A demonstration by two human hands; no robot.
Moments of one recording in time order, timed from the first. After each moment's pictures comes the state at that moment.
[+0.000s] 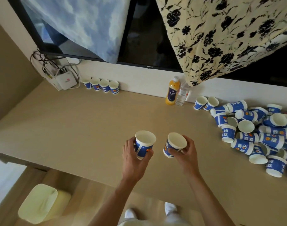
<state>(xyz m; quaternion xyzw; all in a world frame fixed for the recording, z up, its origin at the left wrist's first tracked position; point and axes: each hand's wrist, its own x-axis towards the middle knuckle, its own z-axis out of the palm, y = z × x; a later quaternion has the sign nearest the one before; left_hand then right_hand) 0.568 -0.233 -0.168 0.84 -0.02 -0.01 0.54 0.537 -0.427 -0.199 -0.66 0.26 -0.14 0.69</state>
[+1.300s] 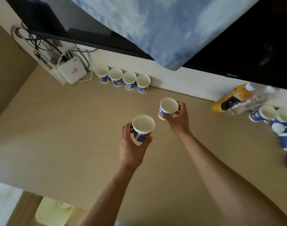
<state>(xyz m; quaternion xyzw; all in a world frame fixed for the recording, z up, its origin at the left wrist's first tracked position) 0.851 -0.096 -0.213 0.84 0.04 -0.05 0.55 0.907 -0.296 -0.259 -0.75 0.29 -0.08 0.60</state>
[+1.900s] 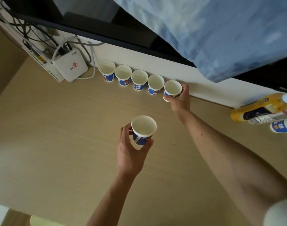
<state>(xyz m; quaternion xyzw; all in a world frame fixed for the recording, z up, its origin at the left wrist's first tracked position) 0.908 -0.064 -0.243 0.83 0.05 -0.04 0.55 1.045 -0.292 -0.313 -0.78 0.31 -0.09 0.54</state>
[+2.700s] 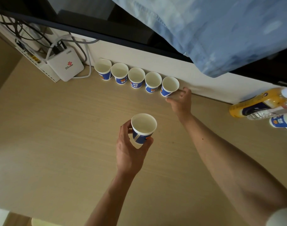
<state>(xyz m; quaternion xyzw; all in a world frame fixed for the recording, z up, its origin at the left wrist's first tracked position) 0.909 -0.067 -0.243 0.83 0.03 -0.04 0.55 1.032 -0.304 -0.334 -0.77 0.37 -0.08 0.52</state>
